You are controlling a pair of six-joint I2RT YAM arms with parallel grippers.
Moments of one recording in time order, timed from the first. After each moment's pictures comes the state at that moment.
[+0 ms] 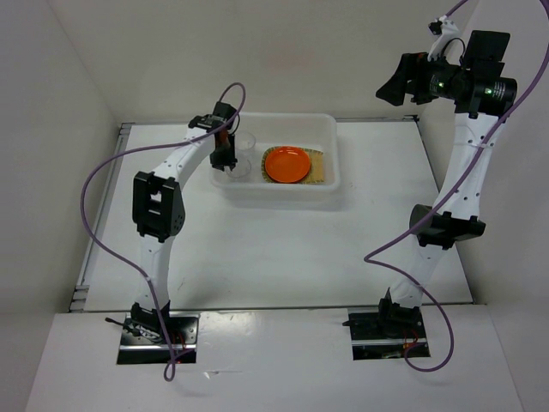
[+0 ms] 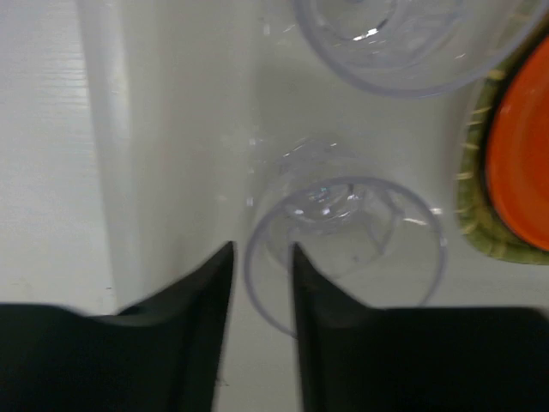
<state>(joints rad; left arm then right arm) -0.30 2.23 2.07 -0.95 -0.12 -0.35 -0.21 1.99 2.78 -1.29 -0.73 -0.11</state>
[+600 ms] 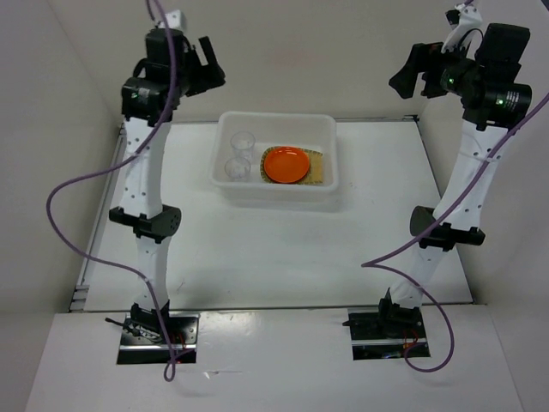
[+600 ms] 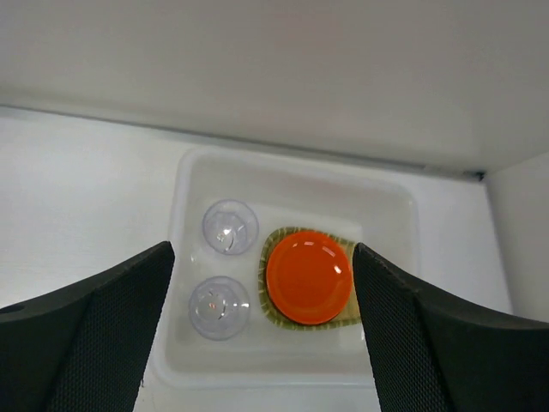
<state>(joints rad) -0.27 2.25 3.04 -1.18 -0.12 -0.42 -0.21 1.98 2.94 -1.29 -0.57 -0.10</state>
